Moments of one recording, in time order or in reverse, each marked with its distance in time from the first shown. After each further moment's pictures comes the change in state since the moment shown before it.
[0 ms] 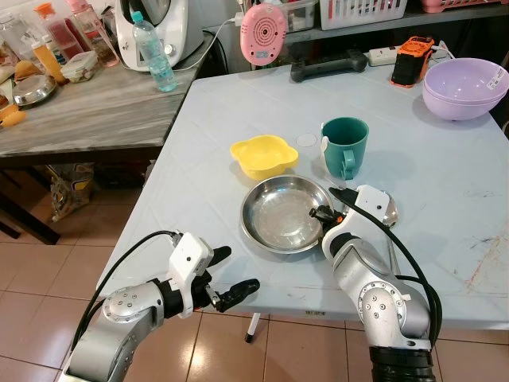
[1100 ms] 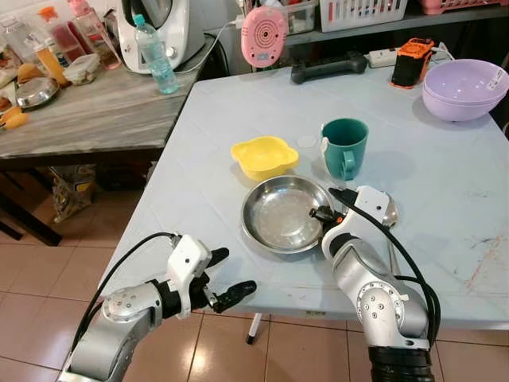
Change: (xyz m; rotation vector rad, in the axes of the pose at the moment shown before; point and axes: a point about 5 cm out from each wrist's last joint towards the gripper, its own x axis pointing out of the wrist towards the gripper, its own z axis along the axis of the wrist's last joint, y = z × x) left arm -0.004 0.004 -0.004 0.017 0.007 0.002; right arm 0.001 0.000 -0.001 0.001 -0.005 -0.007
